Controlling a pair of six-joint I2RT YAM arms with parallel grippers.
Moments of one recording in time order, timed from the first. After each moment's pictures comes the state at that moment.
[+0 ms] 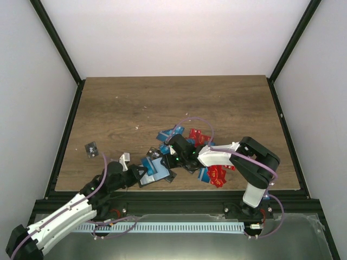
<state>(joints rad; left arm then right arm) -0.74 0.43 0.04 -0.15 0.14 -1.24 0.94 1.75 0.84 0.02 -0.21 0.57</state>
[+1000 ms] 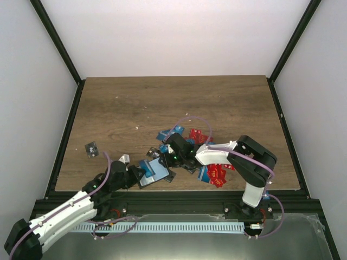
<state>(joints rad) -0.74 0.51 0.06 -0.20 0.10 -1.24 0.93 1.78 0.88 0.01 -0.21 0.59</state>
